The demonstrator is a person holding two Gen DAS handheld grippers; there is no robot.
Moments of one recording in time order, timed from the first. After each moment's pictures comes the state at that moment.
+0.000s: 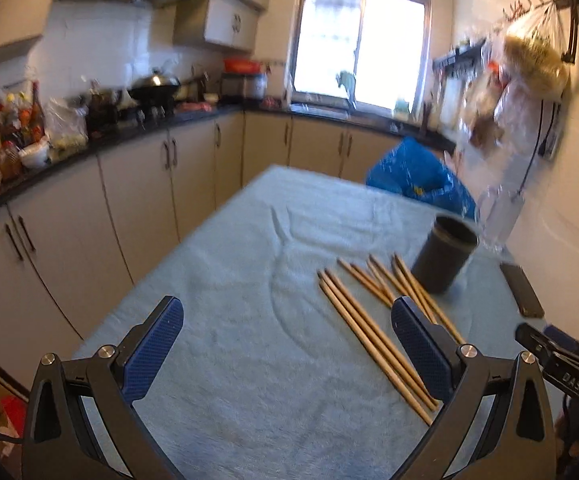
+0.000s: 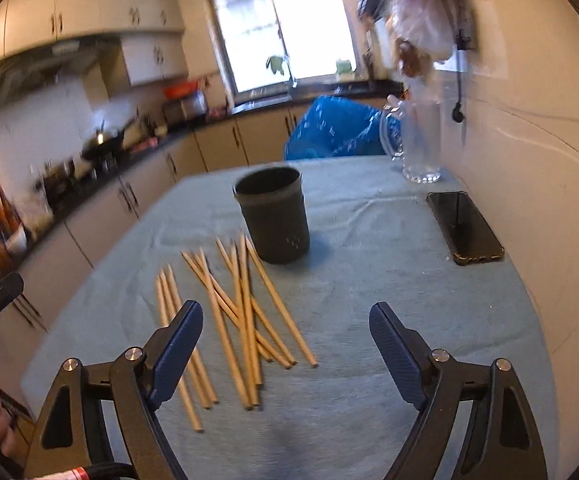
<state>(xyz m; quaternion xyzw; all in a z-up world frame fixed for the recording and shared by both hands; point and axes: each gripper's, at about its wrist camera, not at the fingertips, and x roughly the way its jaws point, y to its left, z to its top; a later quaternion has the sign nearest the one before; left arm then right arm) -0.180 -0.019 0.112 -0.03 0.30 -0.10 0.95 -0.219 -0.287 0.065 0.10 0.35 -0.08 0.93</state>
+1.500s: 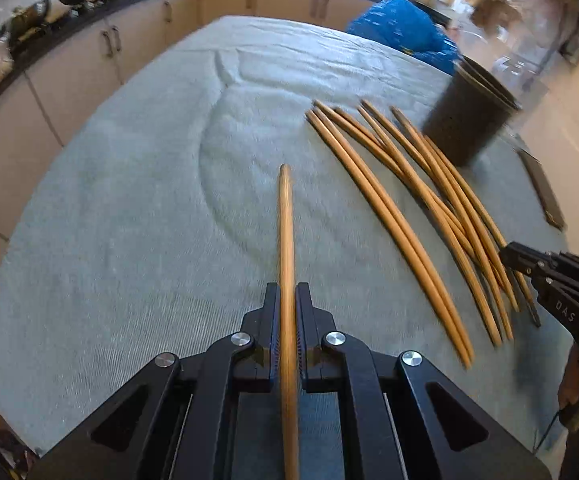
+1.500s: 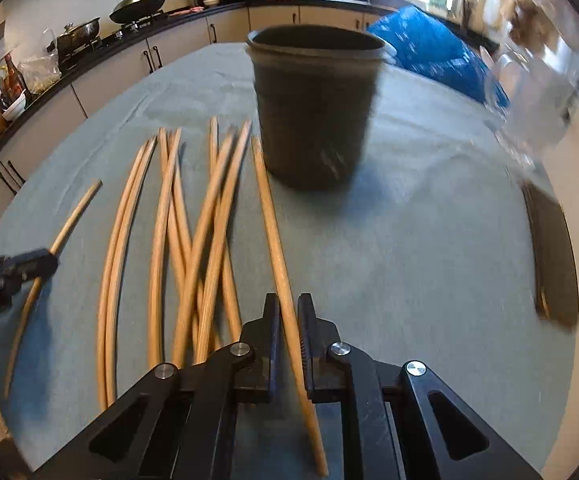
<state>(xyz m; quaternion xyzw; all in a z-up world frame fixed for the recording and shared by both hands) -0.117 -0.061 0.014 0.02 0.52 -0.16 0.84 -0.135 -0.304 0.004 0.02 0.49 0.02 0.87</state>
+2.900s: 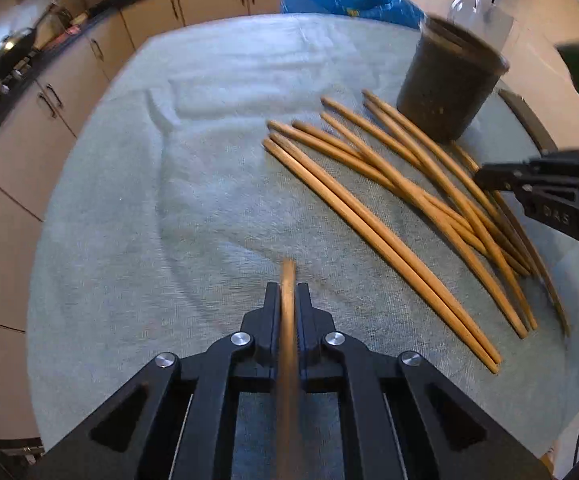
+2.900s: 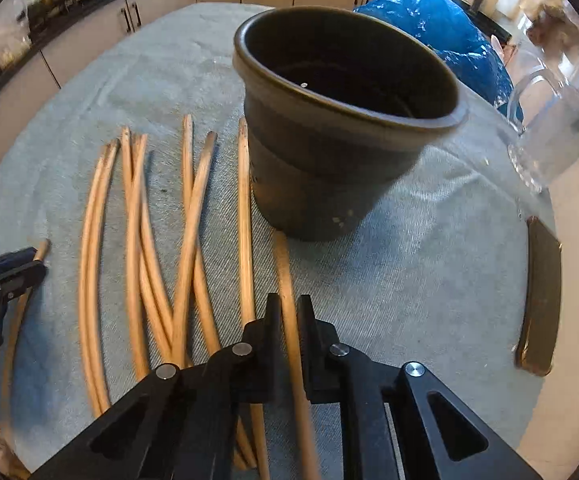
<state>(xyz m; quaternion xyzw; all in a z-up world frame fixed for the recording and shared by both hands) -0.064 -0.098 0.022 0.15 0.50 -0.22 0.82 -0.056 -0.287 0.010 0.00 0.55 0.01 0.84</state>
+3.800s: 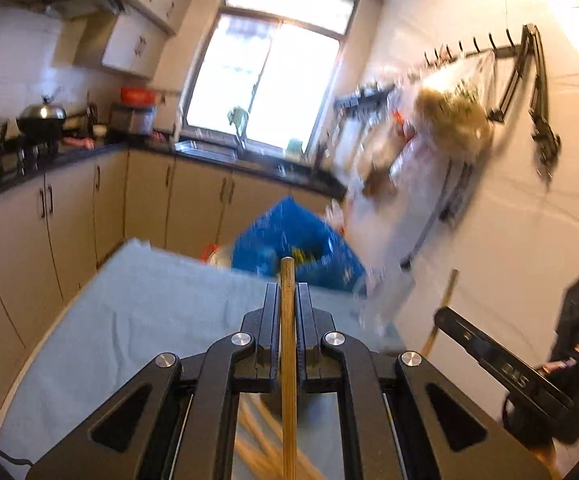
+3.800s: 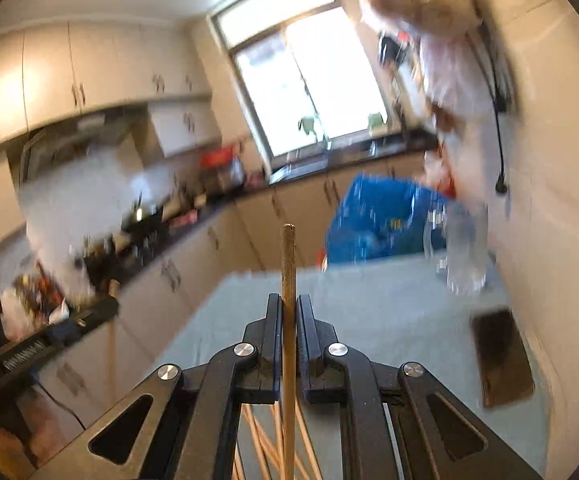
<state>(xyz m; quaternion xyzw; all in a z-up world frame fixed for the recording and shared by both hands) -0.078 -0.153 0.226 -0.09 0.20 -0.27 0.94 -0.152 -0.339 0.208 0.20 0.16 -0.02 0.97</state>
